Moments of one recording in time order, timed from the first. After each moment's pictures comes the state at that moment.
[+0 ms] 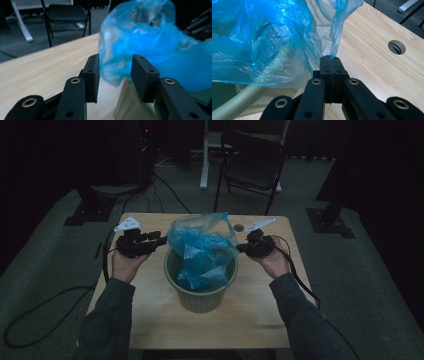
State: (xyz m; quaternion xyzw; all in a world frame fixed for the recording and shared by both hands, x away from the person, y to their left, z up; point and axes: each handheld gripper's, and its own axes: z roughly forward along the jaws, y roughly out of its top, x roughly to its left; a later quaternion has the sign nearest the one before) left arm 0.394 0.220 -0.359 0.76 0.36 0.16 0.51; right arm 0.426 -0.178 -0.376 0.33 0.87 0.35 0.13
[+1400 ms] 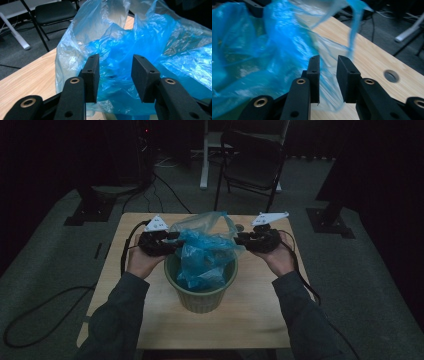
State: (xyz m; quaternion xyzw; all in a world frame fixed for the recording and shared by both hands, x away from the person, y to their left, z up) left arm 0.401 0.164 -0.356 0.82 0.29 0.18 0.46; right arm 0.411 -0.181 -0.338 0.28 0.84 0.44 0.15
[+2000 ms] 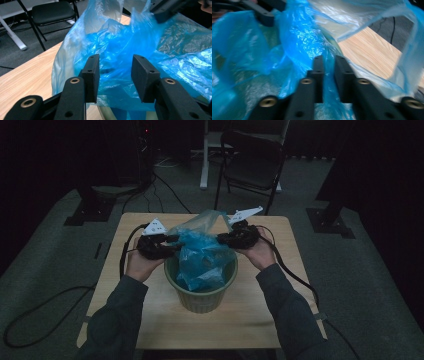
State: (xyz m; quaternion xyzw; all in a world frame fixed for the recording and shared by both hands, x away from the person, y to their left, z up) left arm 0.396 0.169 -0.362 0.82 0.29 0.18 0.46; right arm 0.431 -0.132 -0.343 0.25 0.86 0.42 0.11
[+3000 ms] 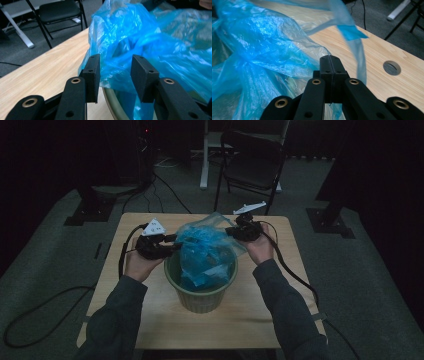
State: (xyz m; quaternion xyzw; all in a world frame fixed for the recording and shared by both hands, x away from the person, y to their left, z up) left arm 0.396 0.171 -0.361 0.82 0.30 0.20 0.45; right arm 0.458 -0.142 -0.352 0.37 0.83 0.39 0.15
